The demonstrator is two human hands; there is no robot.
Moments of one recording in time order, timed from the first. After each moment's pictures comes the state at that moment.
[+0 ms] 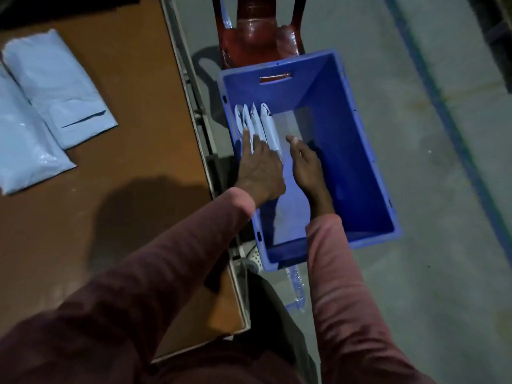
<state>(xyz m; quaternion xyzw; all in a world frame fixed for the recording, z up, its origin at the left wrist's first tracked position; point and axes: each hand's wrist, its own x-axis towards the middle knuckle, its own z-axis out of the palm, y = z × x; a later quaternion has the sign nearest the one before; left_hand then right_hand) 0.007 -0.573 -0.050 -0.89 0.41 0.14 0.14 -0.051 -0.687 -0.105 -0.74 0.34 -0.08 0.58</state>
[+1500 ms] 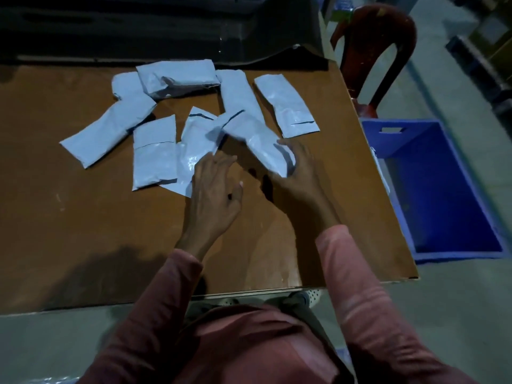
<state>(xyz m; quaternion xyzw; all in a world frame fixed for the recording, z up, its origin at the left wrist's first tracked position) 0.033 -0.056 0.009 -0.90 0.21 -0.10 -0.37 0.017 -0.272 0.010 -0.87 0.11 -0.12 0.47</state>
